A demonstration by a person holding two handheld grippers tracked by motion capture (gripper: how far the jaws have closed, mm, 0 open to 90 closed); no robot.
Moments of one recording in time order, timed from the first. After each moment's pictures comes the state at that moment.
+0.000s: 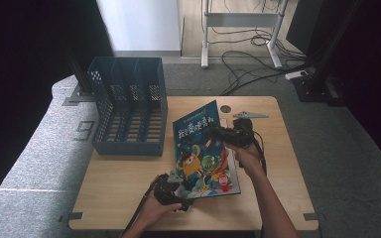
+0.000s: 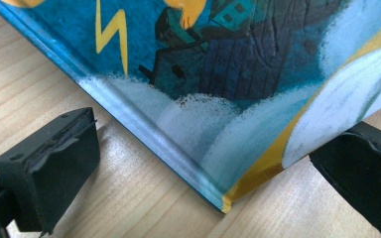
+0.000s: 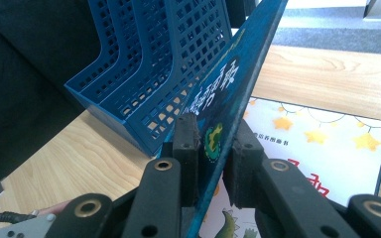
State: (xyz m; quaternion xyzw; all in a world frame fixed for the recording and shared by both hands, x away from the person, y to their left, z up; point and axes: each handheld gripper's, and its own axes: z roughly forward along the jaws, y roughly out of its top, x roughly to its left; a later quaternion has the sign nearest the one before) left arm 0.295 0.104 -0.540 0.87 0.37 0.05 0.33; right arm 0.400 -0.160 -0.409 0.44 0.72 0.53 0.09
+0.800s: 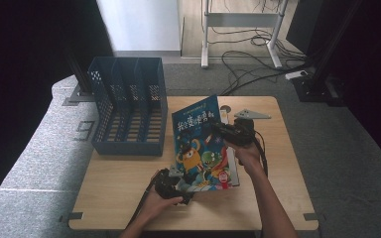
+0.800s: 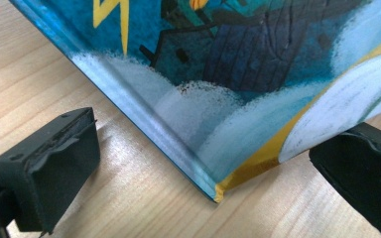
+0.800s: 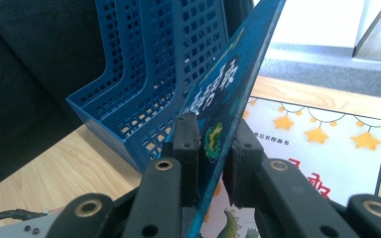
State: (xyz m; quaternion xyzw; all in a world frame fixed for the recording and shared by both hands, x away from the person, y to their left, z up) left arm 0.312 0.102 -0.541 0.86 0.38 0.07 0.33; right arm 0.395 -0.160 -0.401 0.40 0.71 0.56 0.13
